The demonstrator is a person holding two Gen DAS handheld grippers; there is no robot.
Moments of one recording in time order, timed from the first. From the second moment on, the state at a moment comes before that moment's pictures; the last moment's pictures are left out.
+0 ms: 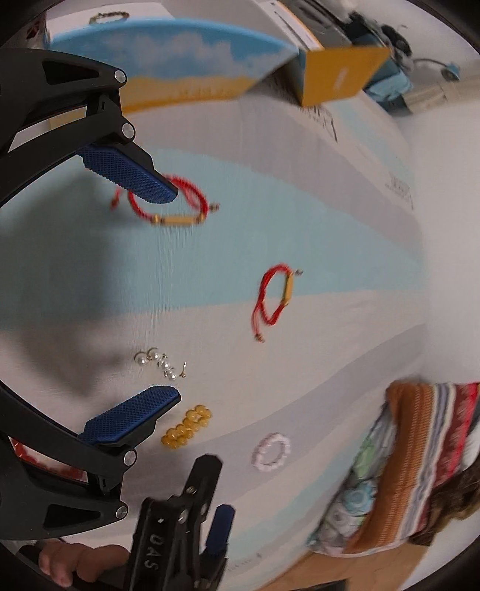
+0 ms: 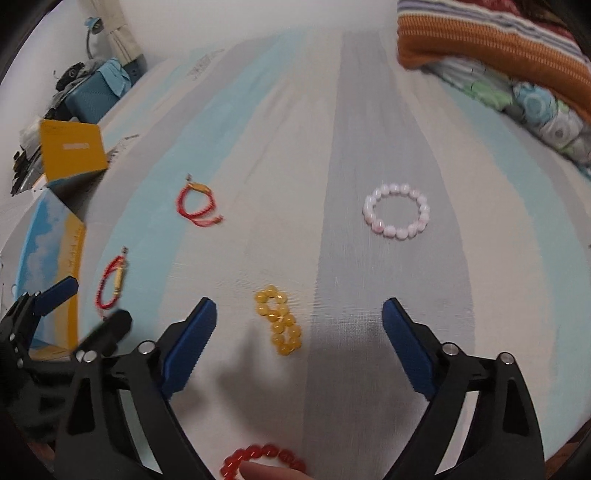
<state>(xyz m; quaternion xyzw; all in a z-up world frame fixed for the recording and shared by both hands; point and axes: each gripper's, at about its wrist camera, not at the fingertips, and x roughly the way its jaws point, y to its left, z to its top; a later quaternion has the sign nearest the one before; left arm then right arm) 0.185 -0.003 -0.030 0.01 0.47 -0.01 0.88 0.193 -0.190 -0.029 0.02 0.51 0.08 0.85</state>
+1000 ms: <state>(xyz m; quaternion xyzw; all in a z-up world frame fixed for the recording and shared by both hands) 0.201 -0.058 -0.092 0.07 0.48 -0.06 0.87 0.218 -0.191 -0.087 0.01 0.54 0.06 0.84</state>
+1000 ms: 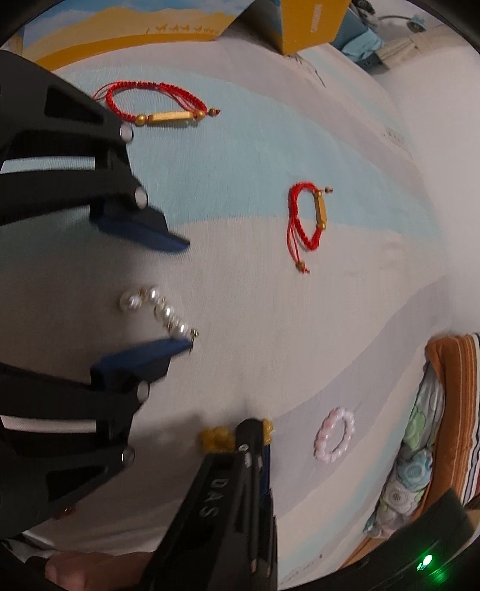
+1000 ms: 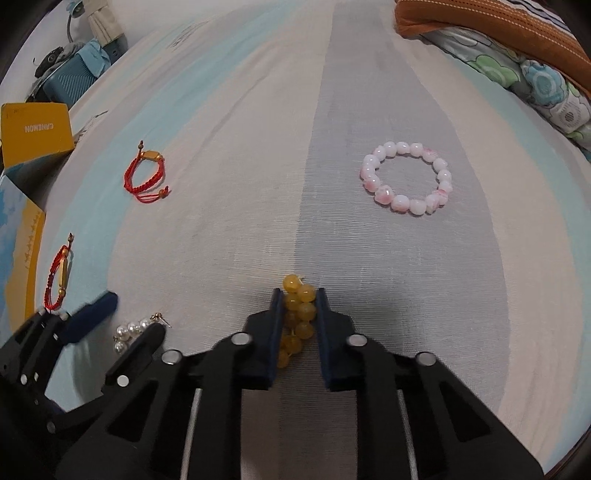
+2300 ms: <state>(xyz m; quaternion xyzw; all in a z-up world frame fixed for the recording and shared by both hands) 0.195 -0.017 -0.016 0.01 0.49 -0.01 0.87 0.190 -0.194 -0.009 0.04 0.49 0.07 0.87</state>
